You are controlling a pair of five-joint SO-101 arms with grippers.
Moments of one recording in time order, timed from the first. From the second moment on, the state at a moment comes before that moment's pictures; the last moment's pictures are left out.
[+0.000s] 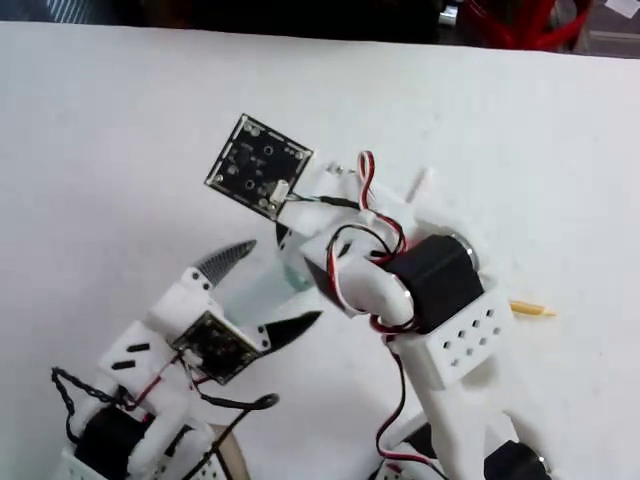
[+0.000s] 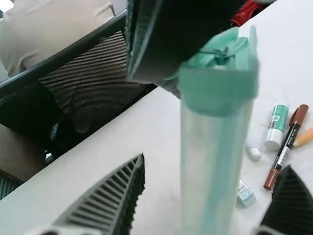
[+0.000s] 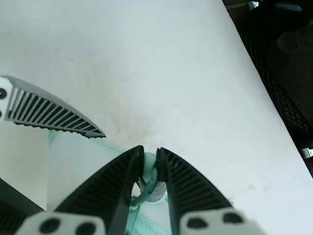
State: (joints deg) left arm 24.2 -104.0 75.4 53.7 -25.3; right arm -37.9 -25.2 -4.7 87.6 33.7
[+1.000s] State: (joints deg) left arm 23.0 -102.5 89.0 22.1 -12.9; right arm -35.0 -25.0 -4.0 69.7 29.8
